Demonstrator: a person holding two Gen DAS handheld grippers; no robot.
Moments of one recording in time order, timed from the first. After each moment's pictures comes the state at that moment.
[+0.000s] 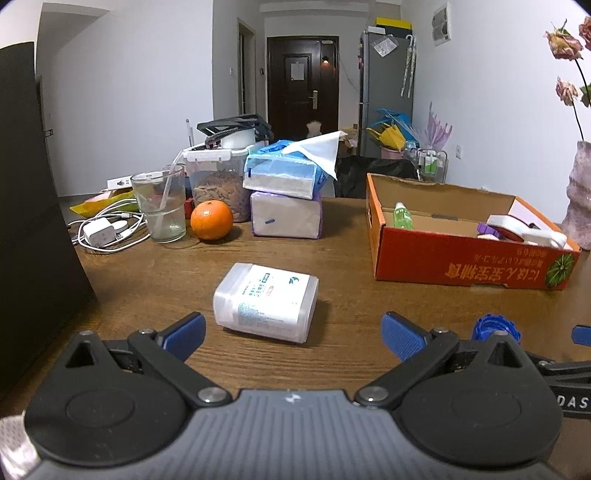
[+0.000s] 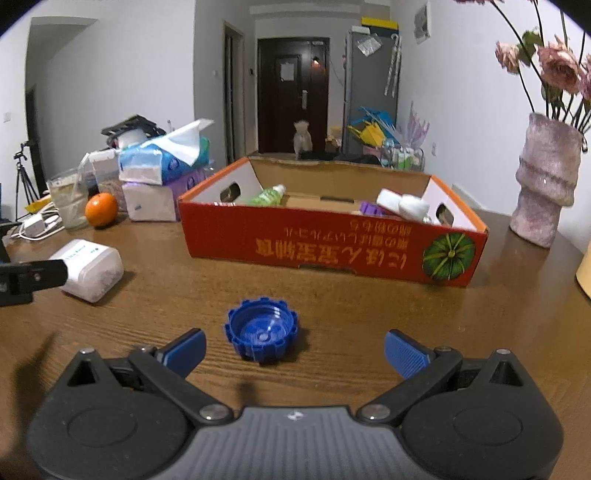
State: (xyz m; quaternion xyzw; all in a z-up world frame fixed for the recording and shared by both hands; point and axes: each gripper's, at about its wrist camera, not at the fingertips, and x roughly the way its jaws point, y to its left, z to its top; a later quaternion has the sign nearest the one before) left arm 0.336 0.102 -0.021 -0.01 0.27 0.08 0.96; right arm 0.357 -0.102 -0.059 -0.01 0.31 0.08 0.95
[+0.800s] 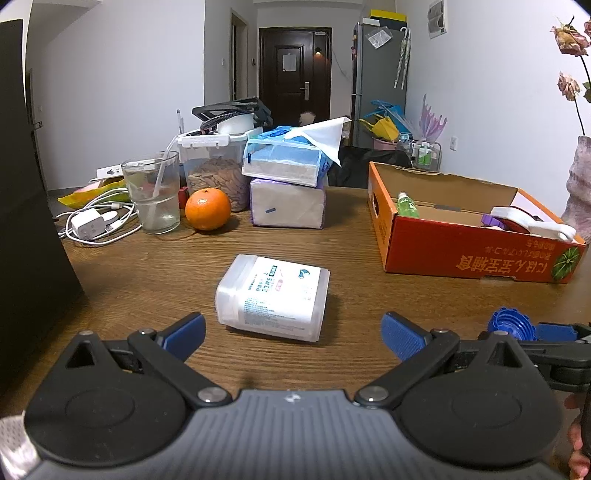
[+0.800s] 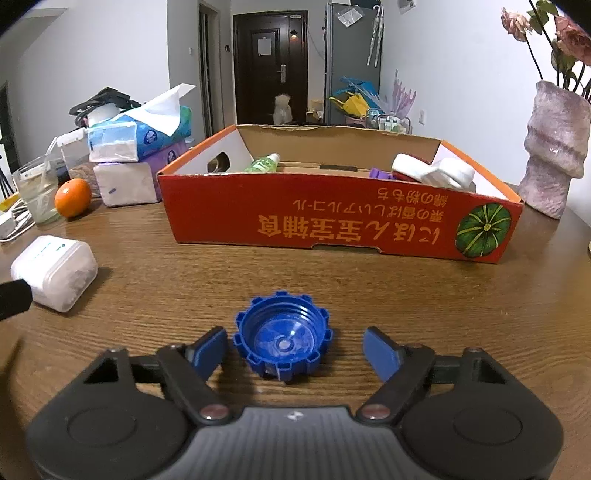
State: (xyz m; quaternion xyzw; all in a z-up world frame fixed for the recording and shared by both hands) left arm 0.353 0.122 -0.033 -0.02 0.28 0.06 0.96; right arm 0.399 -0.073 -0.082 0.00 0.35 0.04 0.94
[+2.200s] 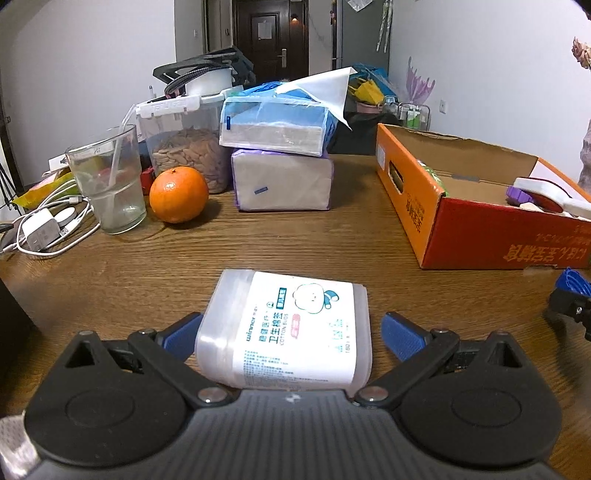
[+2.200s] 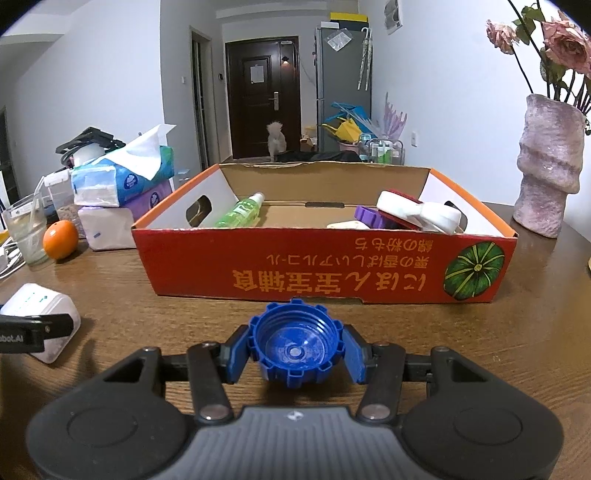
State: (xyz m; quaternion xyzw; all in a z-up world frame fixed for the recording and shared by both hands) left arm 0.439 0.149 -0.063 0.00 0.34 0.03 0.94; right arm 0.423 -0.091 -0.072 0.02 0.30 0.04 0.95
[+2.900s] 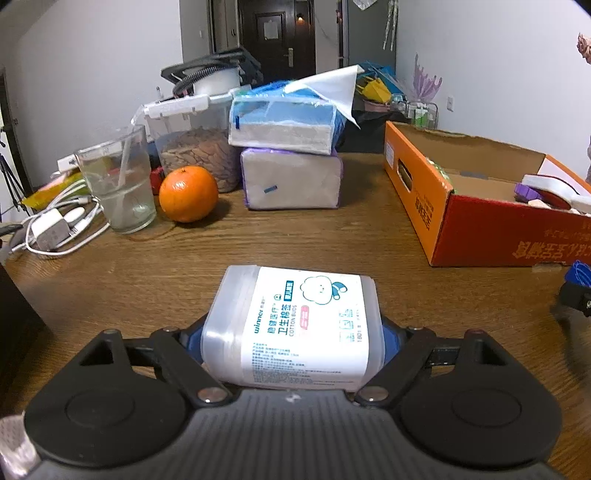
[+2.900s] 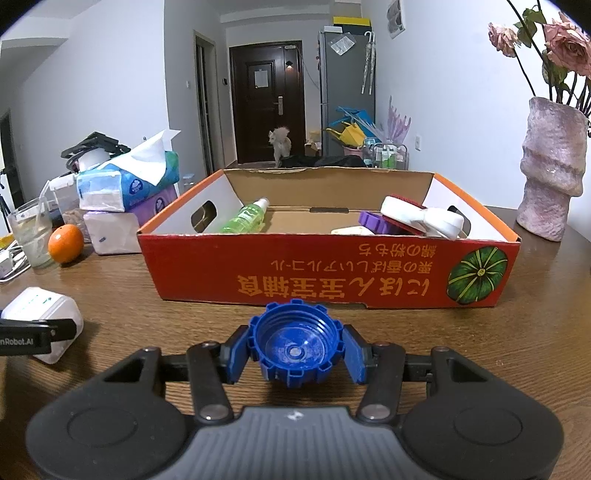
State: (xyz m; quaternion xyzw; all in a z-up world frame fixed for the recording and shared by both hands) left arm 0.435 0.149 -0.061 0.01 0.34 0.04 0.94; right arm 0.422 -0.091 -0.070 0.02 0.30 0.05 0.95
